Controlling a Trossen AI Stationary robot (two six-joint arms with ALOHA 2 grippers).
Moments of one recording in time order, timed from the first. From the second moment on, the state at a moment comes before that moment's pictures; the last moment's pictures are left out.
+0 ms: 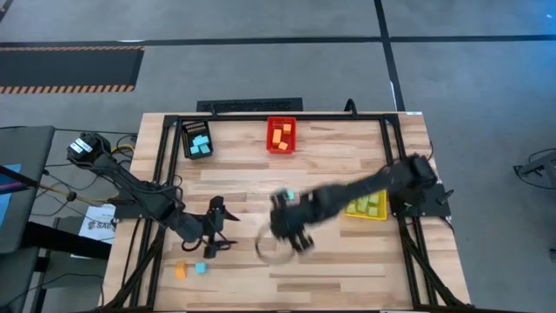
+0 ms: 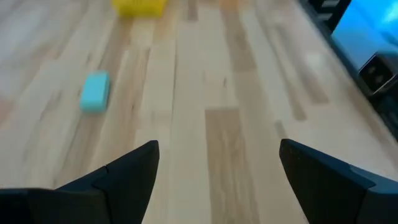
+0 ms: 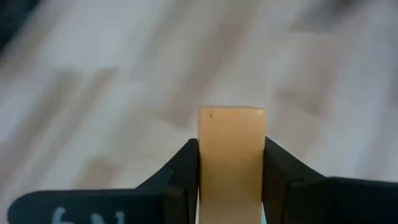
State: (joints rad) left arm -0.61 1.17 0.50 0.05 -0.45 -0.34; right arm 0.31 1.94 1.73 -0.82 0.07 -0.26
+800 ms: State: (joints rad) left arm -0.62 1.17 0.50 -0.01 -0.47 -0.38; right arm -0.48 2.06 1.73 -0.68 0.02 0.28
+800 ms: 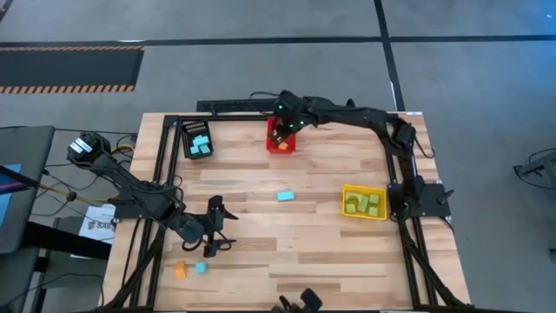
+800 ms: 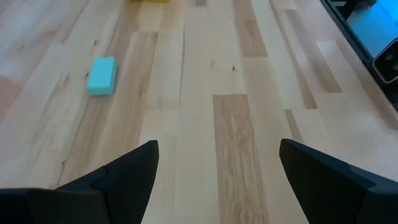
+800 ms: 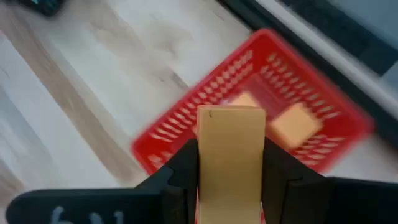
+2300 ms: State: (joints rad) left arm -0.76 1.19 0.67 -0.46 -0.10 -0.95; right arm -0.20 1.55 1.63 -1.08 0.27 0.25
